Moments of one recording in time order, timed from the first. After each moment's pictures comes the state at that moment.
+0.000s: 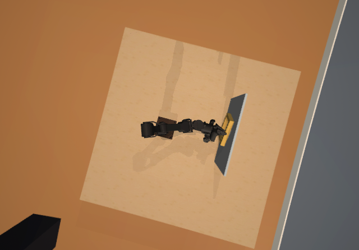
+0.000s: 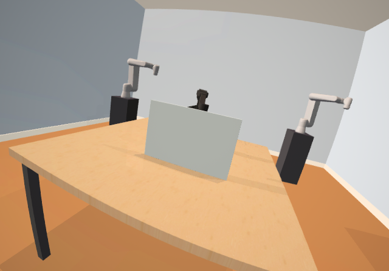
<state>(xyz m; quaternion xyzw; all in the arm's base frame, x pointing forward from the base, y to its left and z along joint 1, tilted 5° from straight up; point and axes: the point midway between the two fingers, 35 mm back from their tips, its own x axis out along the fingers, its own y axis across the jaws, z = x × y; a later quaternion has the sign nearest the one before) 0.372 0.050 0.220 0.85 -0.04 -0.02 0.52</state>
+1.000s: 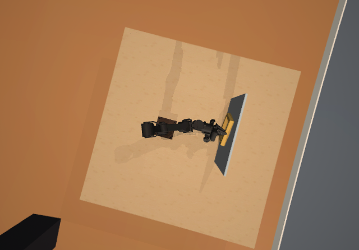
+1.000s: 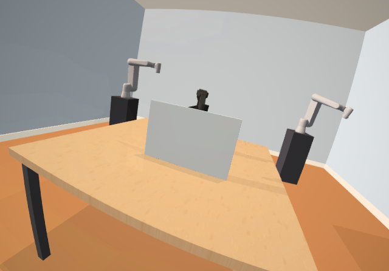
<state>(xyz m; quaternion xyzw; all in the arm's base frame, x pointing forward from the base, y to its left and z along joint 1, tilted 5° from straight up) 0.373 0.051 0.218 0.85 -0.04 -0.02 0.52</state>
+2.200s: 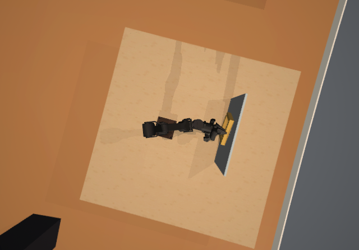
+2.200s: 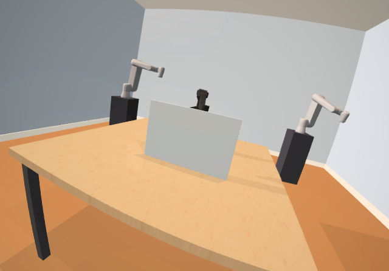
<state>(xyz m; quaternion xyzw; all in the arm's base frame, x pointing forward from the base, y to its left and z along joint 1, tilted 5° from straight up) 0.373 0.055 0.215 0.86 -0.04 -0.01 0.52</state>
